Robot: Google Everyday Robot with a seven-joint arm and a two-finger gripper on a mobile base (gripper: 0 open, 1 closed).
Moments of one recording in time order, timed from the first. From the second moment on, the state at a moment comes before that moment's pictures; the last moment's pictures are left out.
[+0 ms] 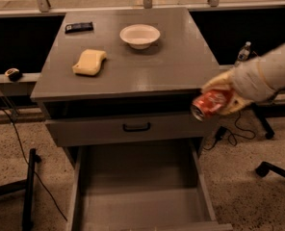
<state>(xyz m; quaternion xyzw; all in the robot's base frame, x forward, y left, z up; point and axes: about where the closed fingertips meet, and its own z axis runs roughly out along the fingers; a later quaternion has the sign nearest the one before) 0.556 -0.213 0.835 -0.89 0.33 -0.09 0.31</state>
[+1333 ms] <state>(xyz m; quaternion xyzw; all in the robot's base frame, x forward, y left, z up) 0.640 -0.108 0.875 -0.80 0.51 0.11 0.30</state>
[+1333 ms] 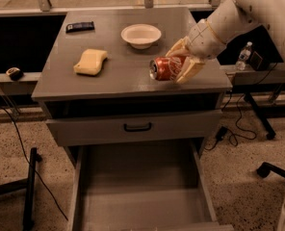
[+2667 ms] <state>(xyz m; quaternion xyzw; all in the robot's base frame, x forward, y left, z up) 0.652 -0.056 0.854 -0.71 0.64 0.05 0.30</state>
